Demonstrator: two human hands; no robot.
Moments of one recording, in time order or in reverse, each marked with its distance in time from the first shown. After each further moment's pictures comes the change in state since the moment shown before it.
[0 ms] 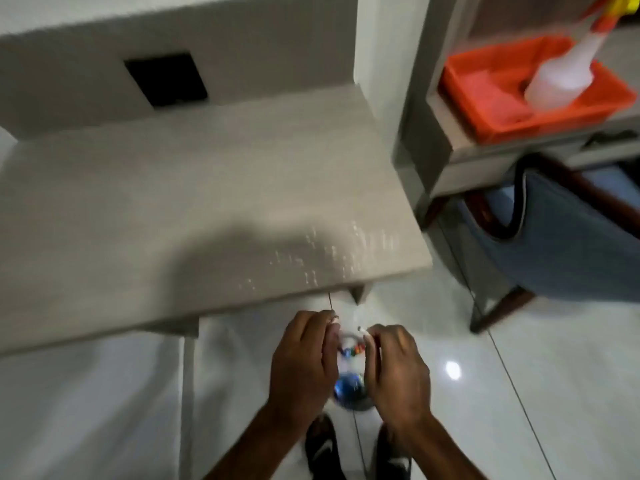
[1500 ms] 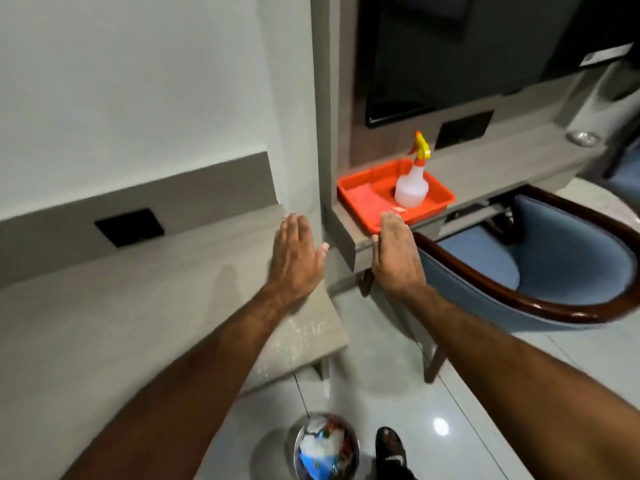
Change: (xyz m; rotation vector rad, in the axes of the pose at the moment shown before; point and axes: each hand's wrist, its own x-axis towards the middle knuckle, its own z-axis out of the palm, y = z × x) left_hand 0.267 0.148 -0.029 0.248 -0.140 0.248; right_hand 0.224 -0.007 -0.225 -0.168 0.254 -0.065
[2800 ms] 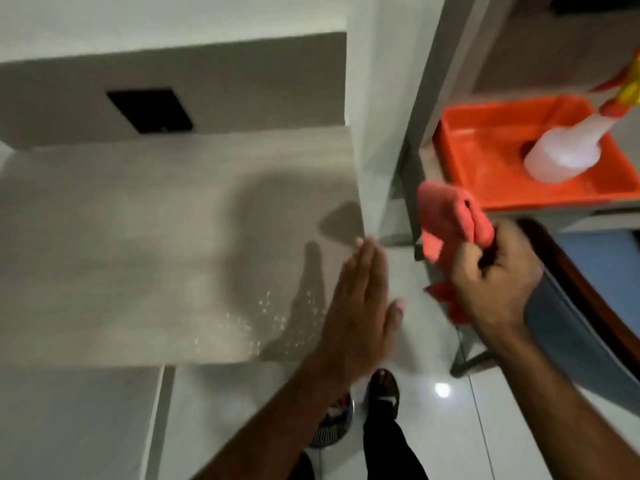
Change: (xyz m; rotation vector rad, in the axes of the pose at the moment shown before) left_hand -0.065 0.028 0.119 -0.295 0.088 -0.084; right_hand 0.035 0.069 0.084 0.465 0.233 0.027
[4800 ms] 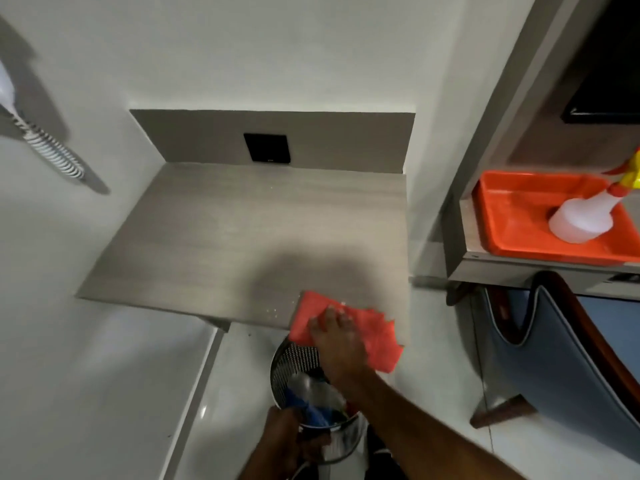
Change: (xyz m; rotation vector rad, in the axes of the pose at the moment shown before) left_hand -0.237 -0.025 -0.077 -1.077 0.220 -1.627; right_hand -0.205 -0.138 0.078 -0.573 -1.171 -0.531
